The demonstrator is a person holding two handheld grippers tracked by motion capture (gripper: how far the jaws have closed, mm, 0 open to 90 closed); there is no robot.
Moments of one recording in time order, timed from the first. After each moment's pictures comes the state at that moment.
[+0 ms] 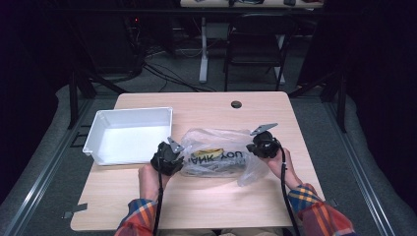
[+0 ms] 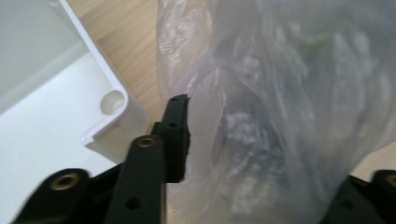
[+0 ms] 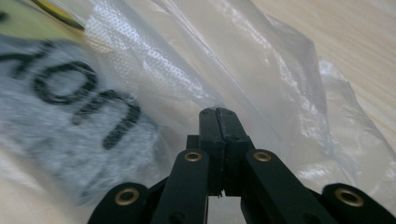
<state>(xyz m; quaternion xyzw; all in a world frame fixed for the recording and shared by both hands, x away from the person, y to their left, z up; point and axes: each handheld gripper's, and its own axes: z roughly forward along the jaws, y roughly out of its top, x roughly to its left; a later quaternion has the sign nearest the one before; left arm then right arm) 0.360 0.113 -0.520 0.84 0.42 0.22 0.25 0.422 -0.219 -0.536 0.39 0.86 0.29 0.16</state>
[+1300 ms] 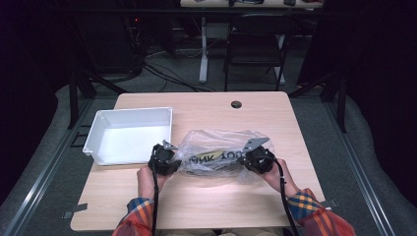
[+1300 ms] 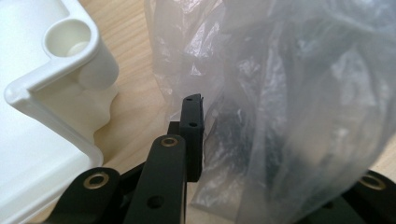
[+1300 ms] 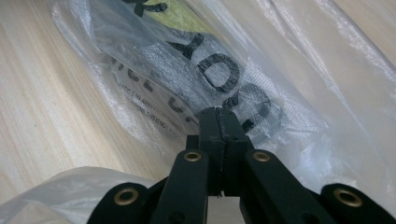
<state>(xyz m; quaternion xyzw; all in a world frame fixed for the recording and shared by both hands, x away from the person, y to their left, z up) 0.369 0.134 -0.539 0.84 0.45 0.14 0.29 0.365 -0.190 -0.518 0.28 0.90 0.30 0.16</state>
